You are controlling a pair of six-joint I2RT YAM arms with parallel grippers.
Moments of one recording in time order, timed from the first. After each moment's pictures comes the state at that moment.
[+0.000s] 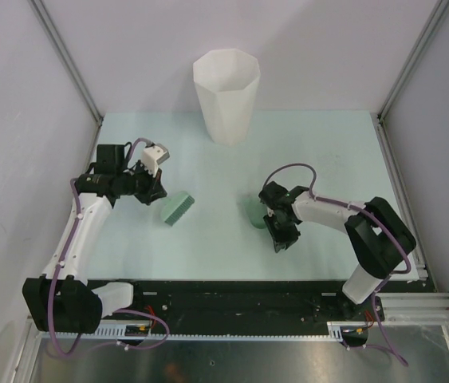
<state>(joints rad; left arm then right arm) -0.04 1.18 1.09 -0.81 0.59 0.49 0.69 1.65 0.97 -0.76 -0.03 0.34</state>
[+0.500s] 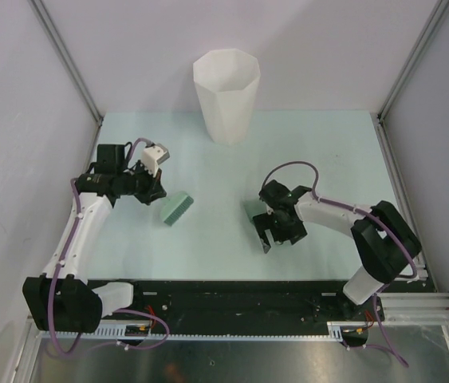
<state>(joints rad) -0.04 1.18 1.09 -0.81 0.58 0.49 0.70 1.64 0.97 -0.74 -0.05 0.35</state>
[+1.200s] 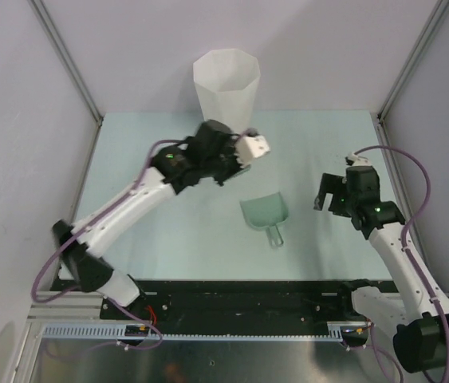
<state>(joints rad) -0.75 1.47 1.60 -0.79 0.07 0.45 0.24 0.97 0.87 -0.66 0.11 0.33</state>
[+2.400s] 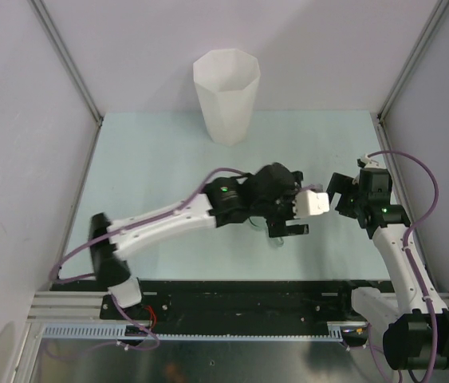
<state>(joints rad) -1.19 1.74 1.71 -0.68 -0.01 0.46 0.02 0.96 0.80 -0.61 -0.04 0.32</state>
